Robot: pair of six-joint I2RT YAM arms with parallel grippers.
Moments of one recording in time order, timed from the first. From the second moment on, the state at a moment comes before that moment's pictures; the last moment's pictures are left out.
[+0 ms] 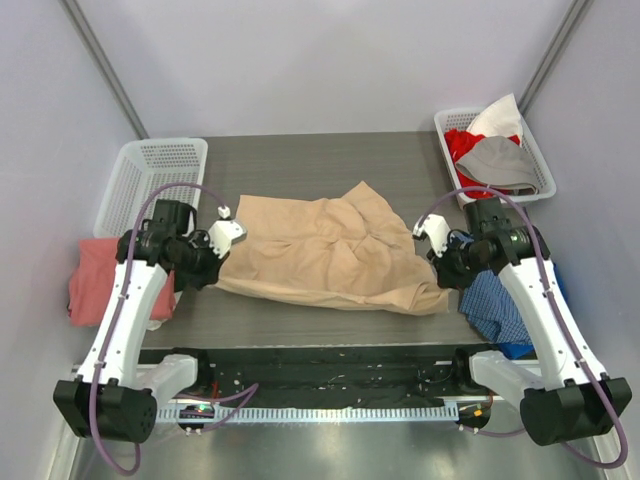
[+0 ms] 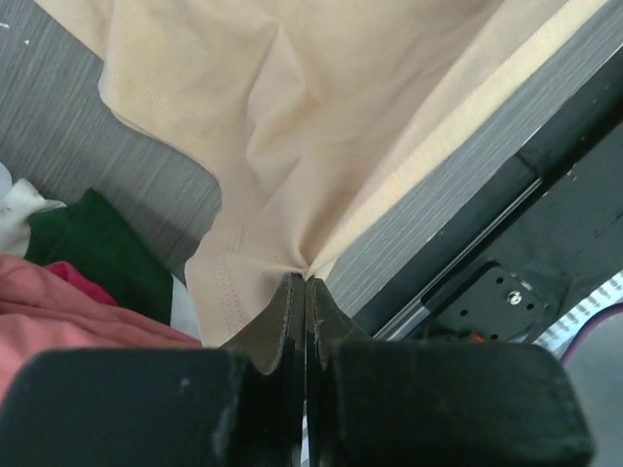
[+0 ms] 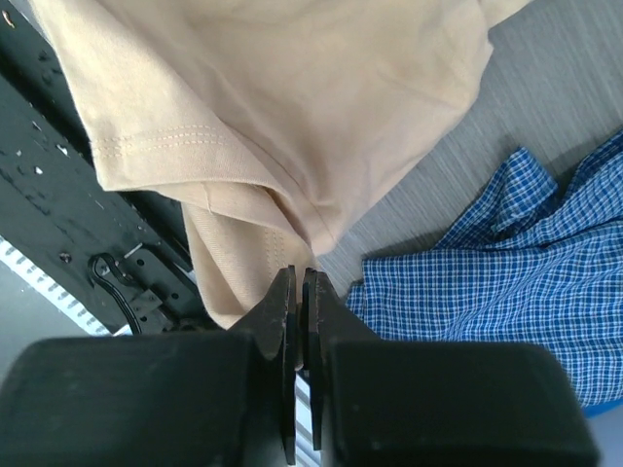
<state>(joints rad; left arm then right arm) -0.08 1.05 1.09 -1.21 0.35 0.71 0.14 1.03 1.08 -1.24 -0.33 -0.71</state>
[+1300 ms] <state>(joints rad) -0.10 1.92 1.62 -0.69 0.26 0.44 0.16 1.86 1.50 -0.49 -0.12 -0.43</state>
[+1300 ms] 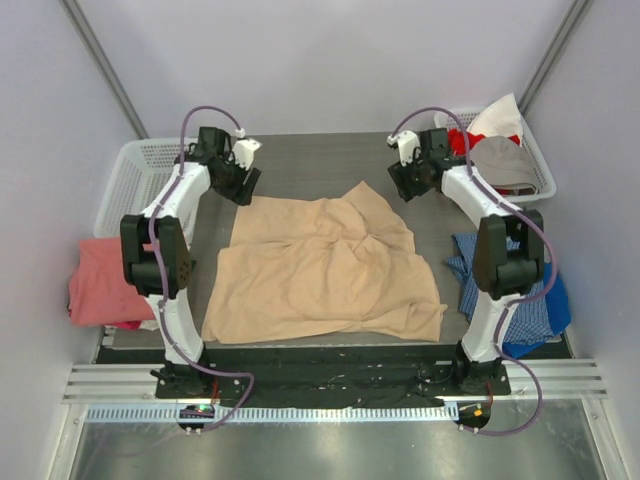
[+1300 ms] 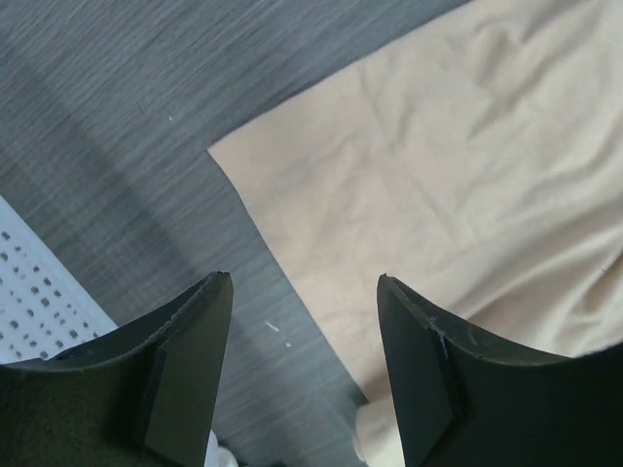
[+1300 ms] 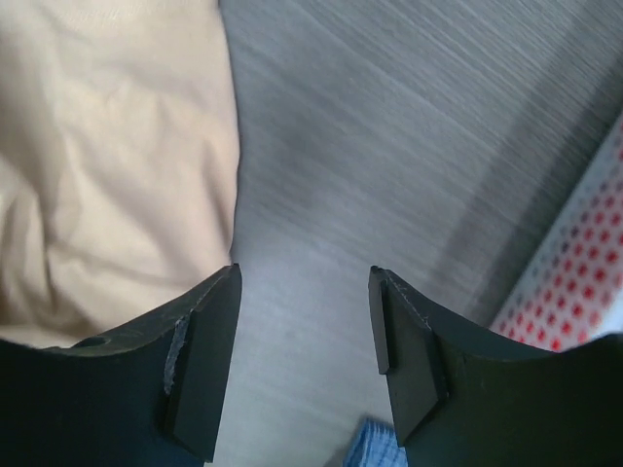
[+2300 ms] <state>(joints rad) -0.14 2.18 1.79 -0.72 0.12 0.47 0.28 2.29 1.83 -0.46 -0.12 -0.38</state>
